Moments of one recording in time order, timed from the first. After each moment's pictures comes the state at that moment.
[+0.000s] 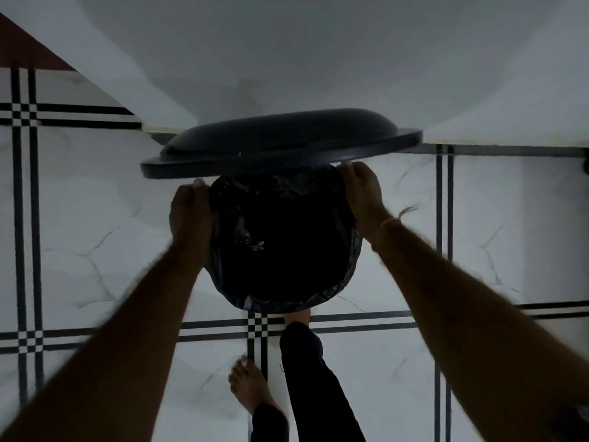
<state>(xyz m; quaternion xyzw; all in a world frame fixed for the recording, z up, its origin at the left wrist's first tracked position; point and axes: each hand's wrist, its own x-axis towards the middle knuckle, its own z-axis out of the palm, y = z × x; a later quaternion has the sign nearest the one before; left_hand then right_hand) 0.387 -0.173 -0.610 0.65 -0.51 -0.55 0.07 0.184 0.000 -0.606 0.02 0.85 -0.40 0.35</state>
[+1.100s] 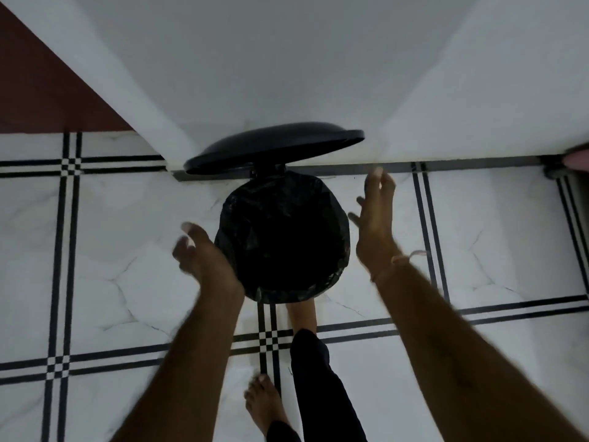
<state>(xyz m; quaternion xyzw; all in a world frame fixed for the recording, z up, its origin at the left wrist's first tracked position) 0.415 -0.094 -0.506 0.73 -0.27 -0.57 0.26 0.250 0.041 -0.494 0.09 0.74 -0.62 0.24</state>
